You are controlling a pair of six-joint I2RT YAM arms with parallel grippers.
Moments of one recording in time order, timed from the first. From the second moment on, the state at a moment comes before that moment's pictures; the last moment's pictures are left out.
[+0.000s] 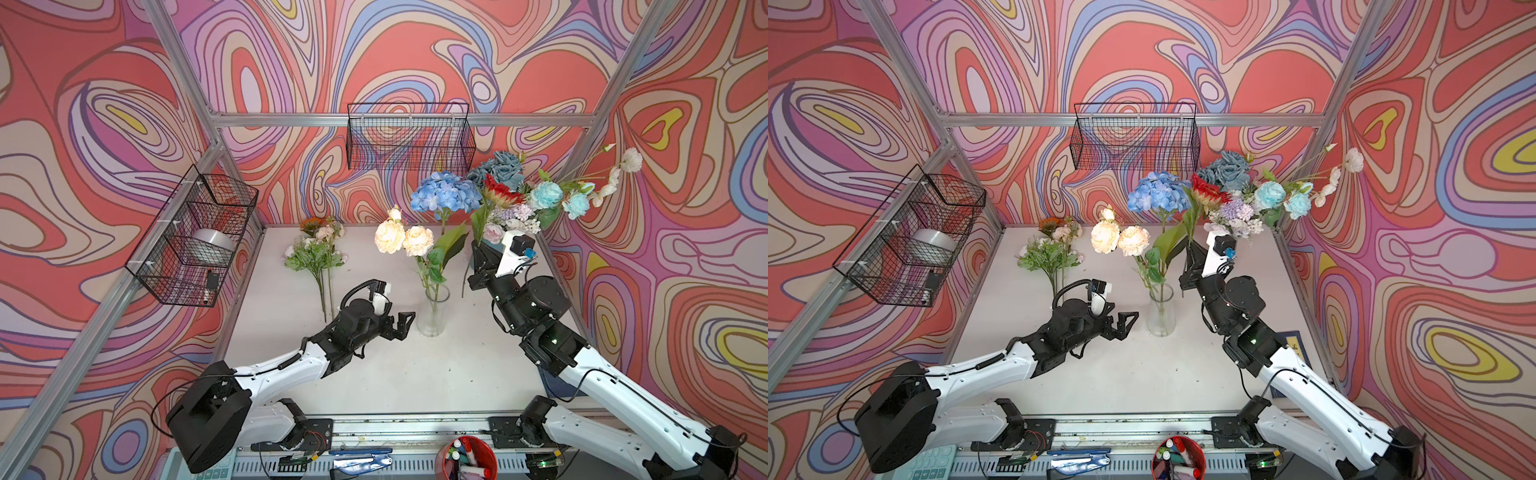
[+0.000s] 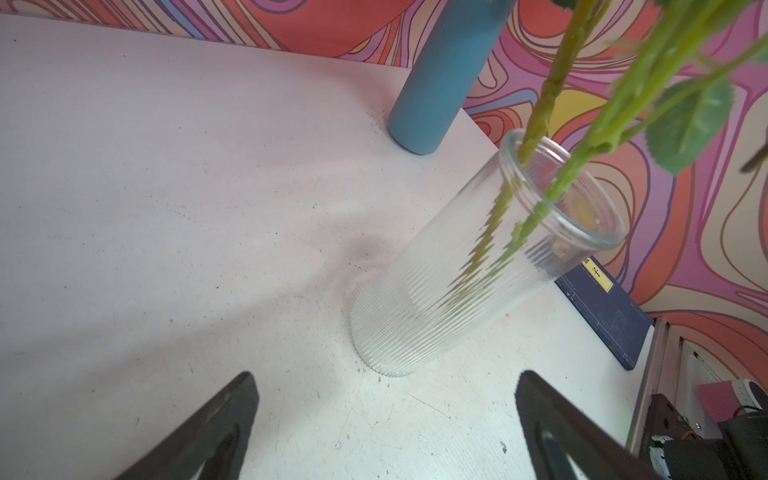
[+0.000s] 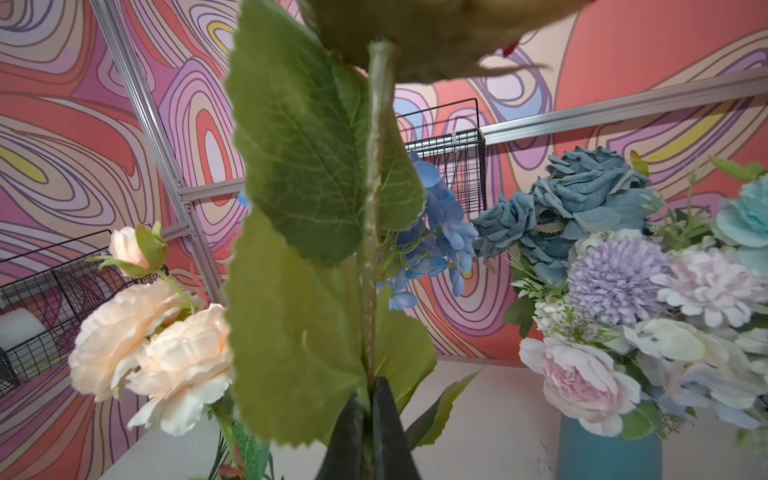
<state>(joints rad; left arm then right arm) -0.77 1.26 0.57 0.31 0.05 -0.45 0.65 0.92 0.83 0.27 0.33 0.16</state>
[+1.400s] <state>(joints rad) -0.77 1.29 0.60 0.33 0.03 -0.45 0.58 0.87 0.49 0.37 0.12 0.27</state>
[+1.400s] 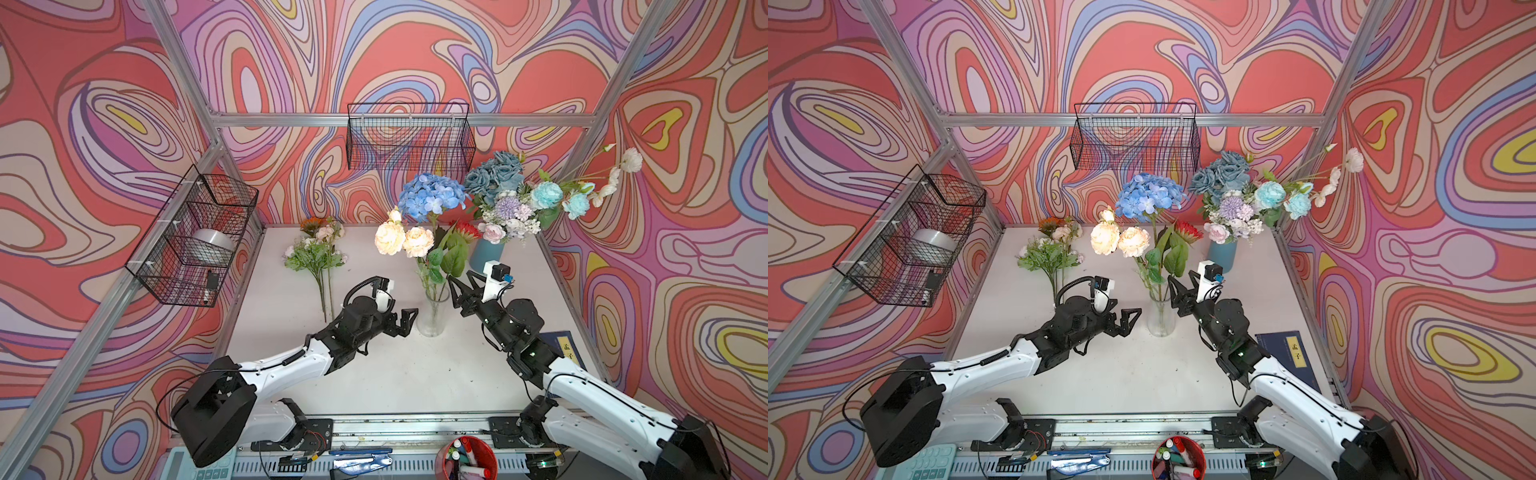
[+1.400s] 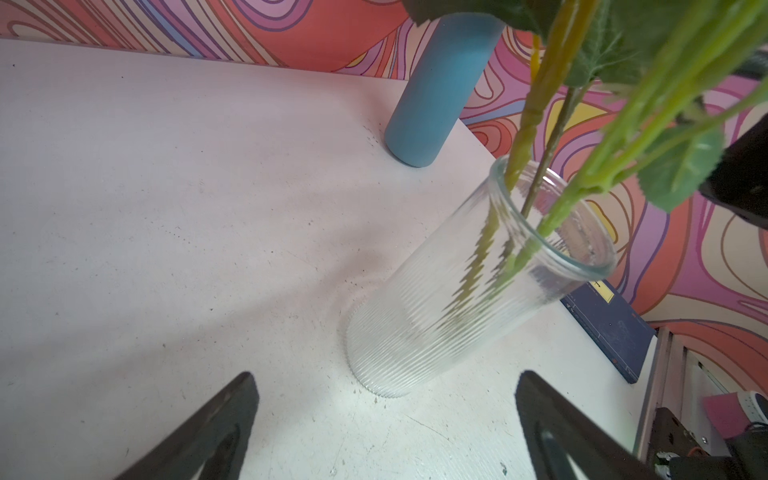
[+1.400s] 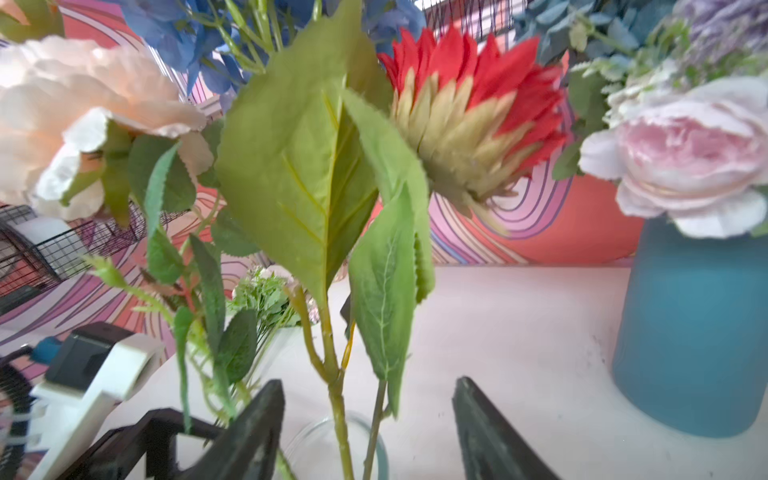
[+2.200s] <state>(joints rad) -0.64 1.21 0.58 0.34 -0.03 -0.49 0.58 1.07 0.52 0.01 -0.08 0.15</state>
